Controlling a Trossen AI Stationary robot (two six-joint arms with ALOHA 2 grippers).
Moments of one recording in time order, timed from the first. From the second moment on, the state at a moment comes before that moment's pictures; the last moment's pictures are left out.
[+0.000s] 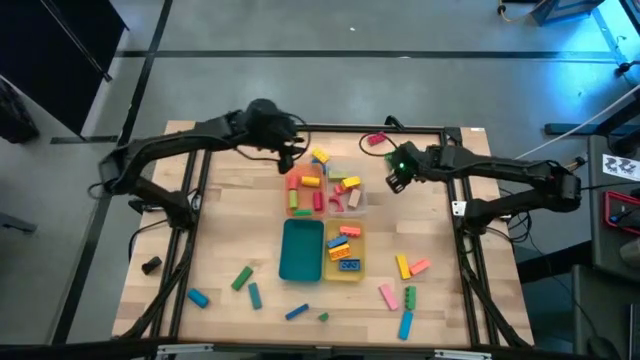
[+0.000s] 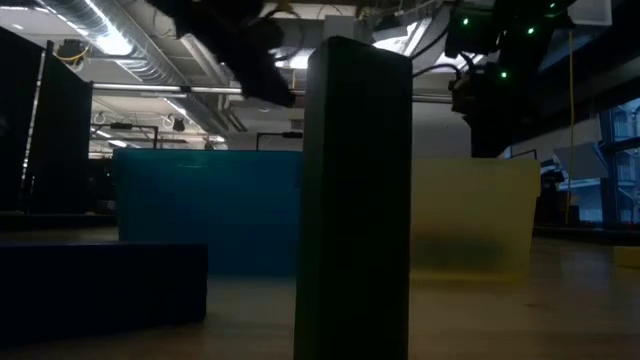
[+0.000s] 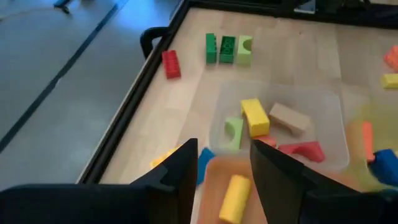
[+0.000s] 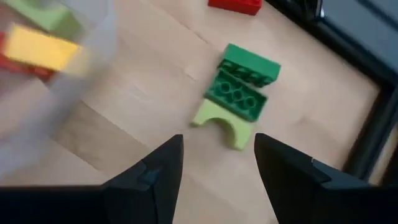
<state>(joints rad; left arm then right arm) 0.49 1.40 1.14 -0.37 0.14 0.19 -0.32 1.21 0.91 -0.90 0.38 0.51</state>
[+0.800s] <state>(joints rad) 0.47 0.92 0.46 -0.10 0.14 0.08 -0.54 1.46 0.91 -0.84 0.16 -0.10</state>
